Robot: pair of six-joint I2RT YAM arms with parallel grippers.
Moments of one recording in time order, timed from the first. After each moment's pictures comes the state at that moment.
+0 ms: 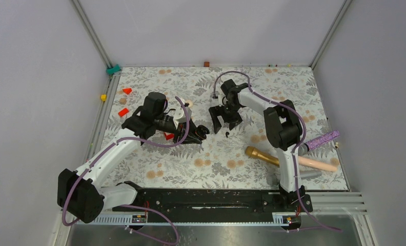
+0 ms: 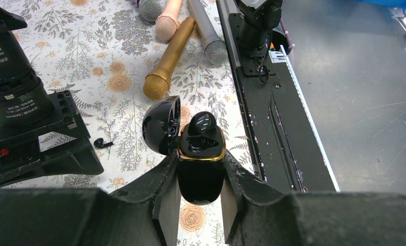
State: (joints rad) left arm -0.48 1.18 0.95 -0.36 1.19 0.47; right arm 0.49 2.18 1.67 -0.91 -0.36 0.06
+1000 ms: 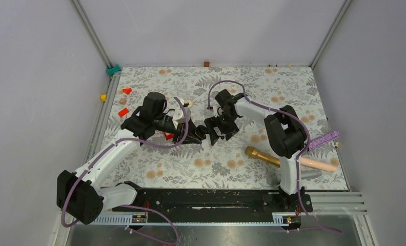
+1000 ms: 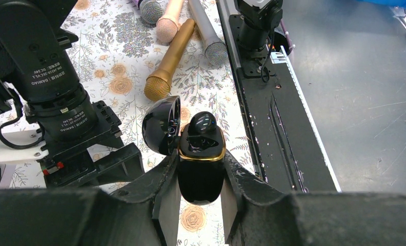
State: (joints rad) left arm -0.48 1.17 0.95 -0.36 1.19 0.47; right arm 0.59 2.06 1.48 -0.85 -0.38 0.07
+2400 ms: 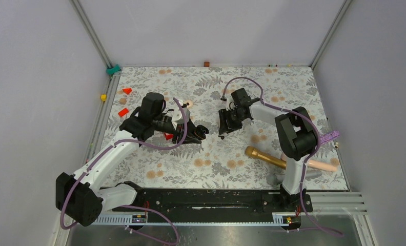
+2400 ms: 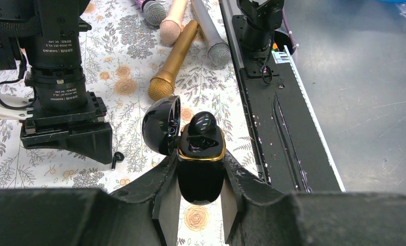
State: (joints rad) left arm -0.48 1.15 0.95 -0.36 1.18 0.48; right arm 0.45 1.95 1.24 -0.46 -0.44 0.17
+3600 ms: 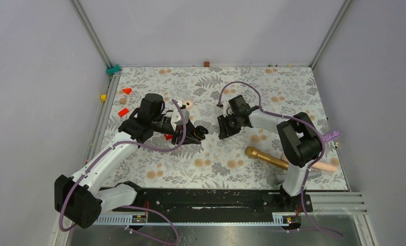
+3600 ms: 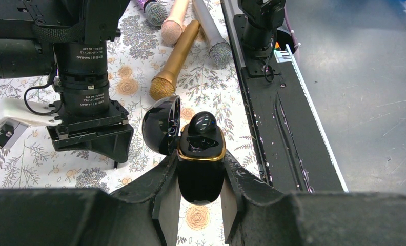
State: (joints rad) left arm -0.48 1.13 0.94 -0.36 1.17 0.49; right arm 0.52 1.85 1.09 -0.33 -0.37 0.09
